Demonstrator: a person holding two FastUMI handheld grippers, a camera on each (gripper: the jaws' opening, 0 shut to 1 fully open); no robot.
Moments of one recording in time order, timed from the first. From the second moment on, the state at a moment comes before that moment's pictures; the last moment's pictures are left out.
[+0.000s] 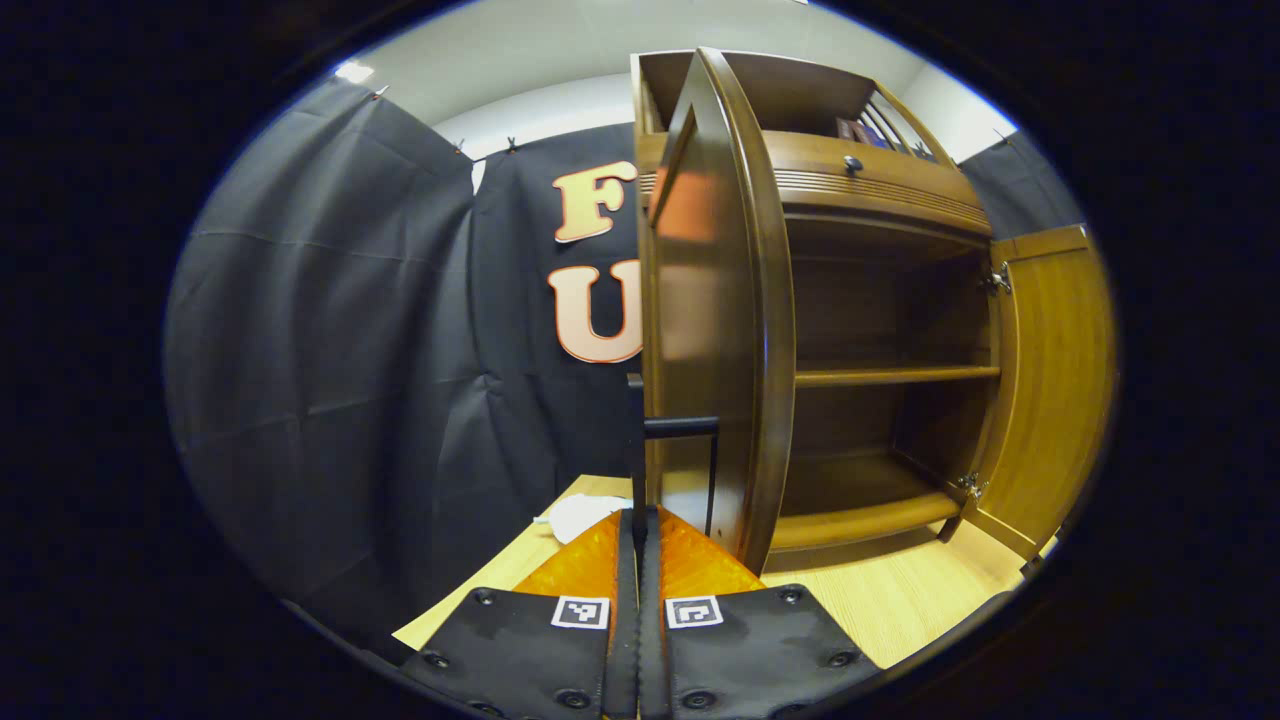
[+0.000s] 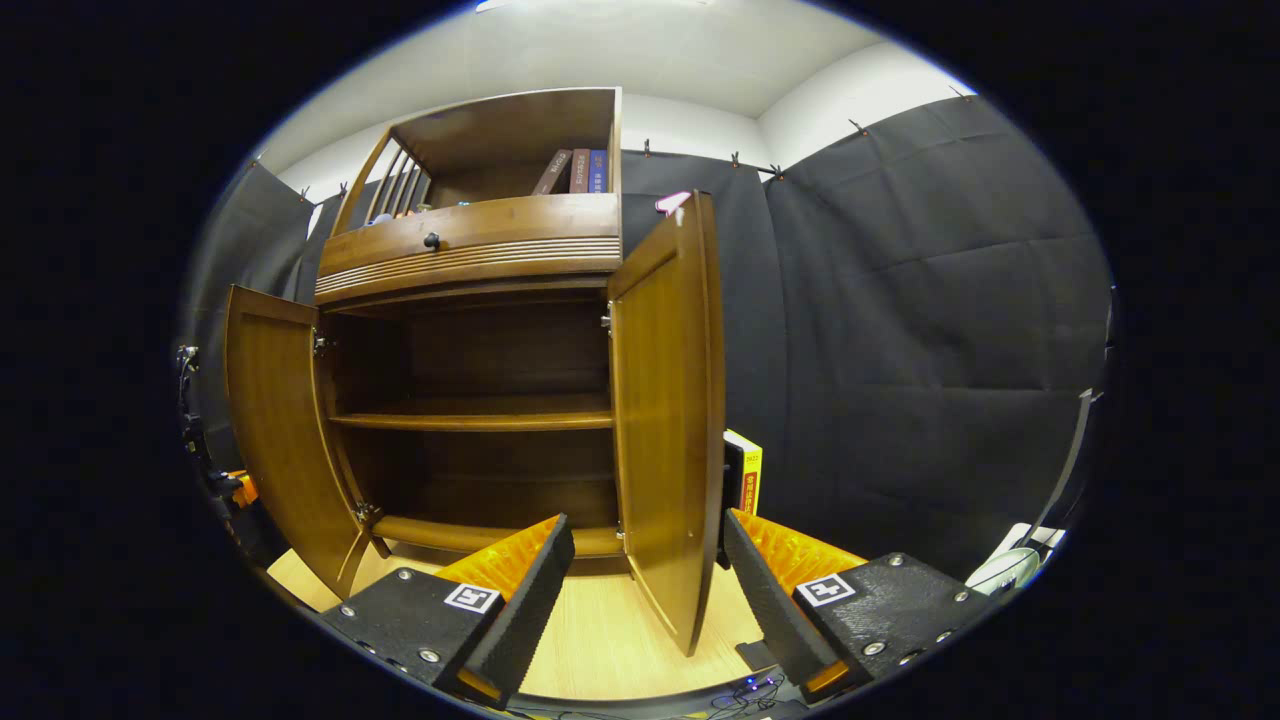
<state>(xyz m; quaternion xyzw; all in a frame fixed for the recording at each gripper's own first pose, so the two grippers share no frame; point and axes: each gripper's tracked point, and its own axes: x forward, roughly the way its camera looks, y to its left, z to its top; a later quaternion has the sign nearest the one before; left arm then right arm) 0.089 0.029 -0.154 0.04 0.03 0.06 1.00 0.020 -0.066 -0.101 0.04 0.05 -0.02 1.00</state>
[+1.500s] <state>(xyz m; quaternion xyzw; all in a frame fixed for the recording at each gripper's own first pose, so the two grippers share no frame) 0.062 0.122 -0.134 0.02 0.04 0.02 1.00 0.032 0.058 -0.105 0.03 0.06 0.04 1.00</state>
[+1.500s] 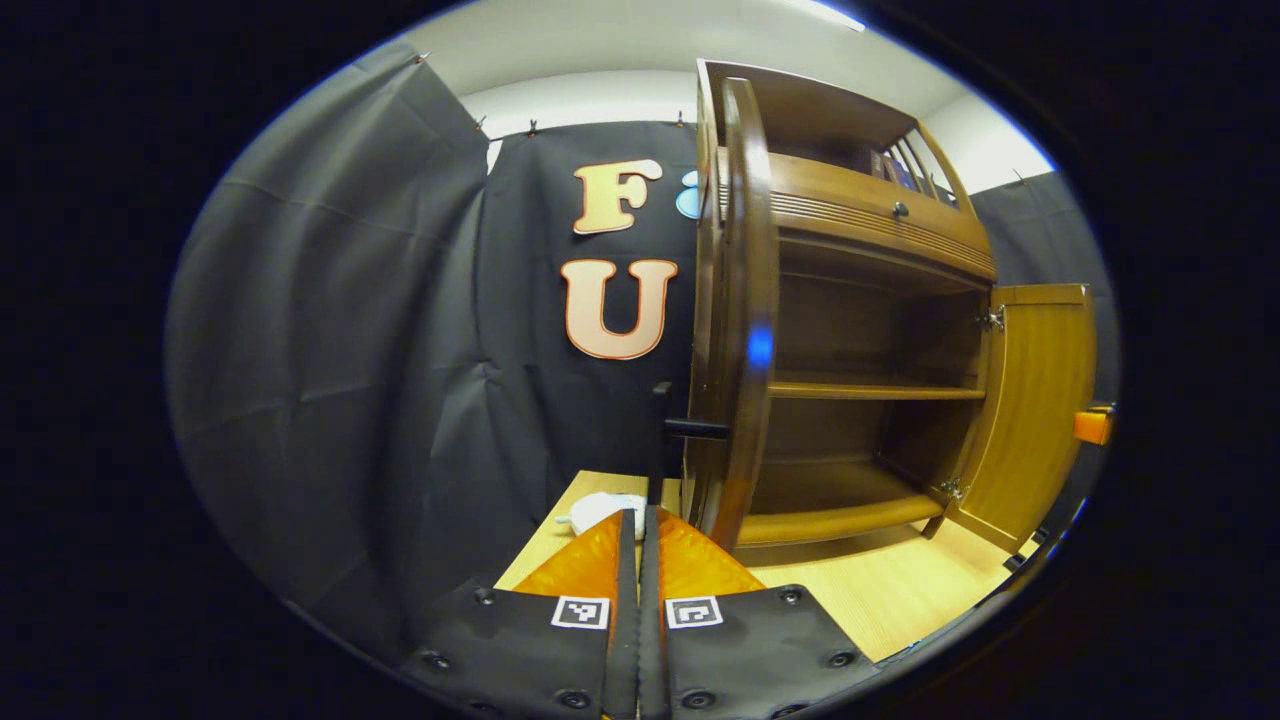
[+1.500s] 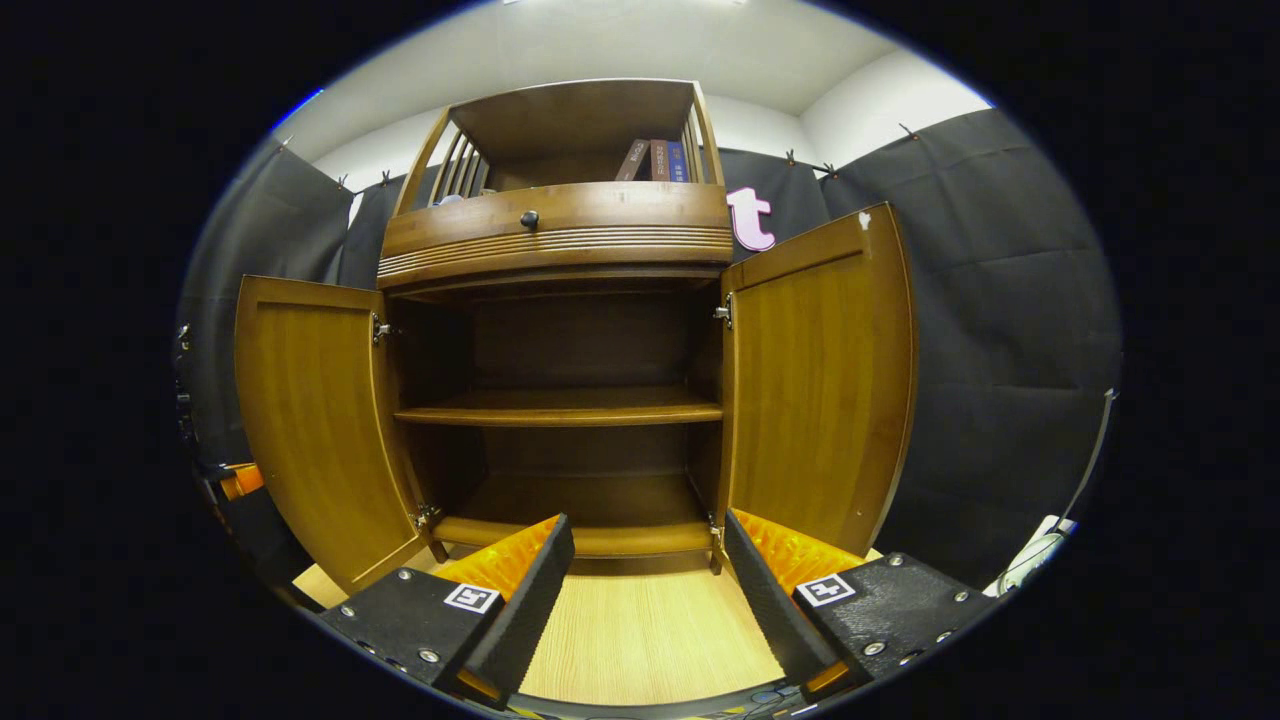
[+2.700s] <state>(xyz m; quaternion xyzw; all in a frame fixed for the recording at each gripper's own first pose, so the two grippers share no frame) 0.021 0.013 -0.010 -0.01 0.00 -0.01 1.00 0.048 0.031 -0.072 0.02 0.03 0.03 1.00</state>
